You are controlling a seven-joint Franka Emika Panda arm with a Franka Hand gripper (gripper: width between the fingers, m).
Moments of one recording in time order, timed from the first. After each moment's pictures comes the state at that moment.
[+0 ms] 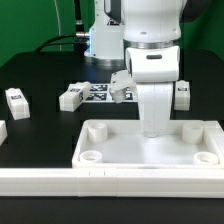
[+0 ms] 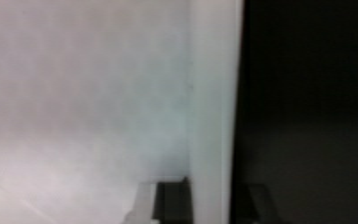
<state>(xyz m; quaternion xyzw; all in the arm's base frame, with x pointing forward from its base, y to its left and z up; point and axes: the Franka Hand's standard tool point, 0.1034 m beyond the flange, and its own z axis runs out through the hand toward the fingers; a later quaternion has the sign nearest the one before) 0.537 0.039 0.005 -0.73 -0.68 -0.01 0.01</state>
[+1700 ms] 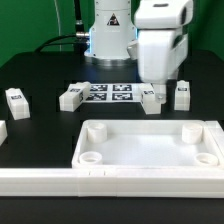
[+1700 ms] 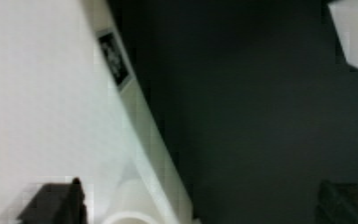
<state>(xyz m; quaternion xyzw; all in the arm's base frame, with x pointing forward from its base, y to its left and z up) 0.507 0.070 0.067 -0.87 -0.50 -0.05 -0.01</state>
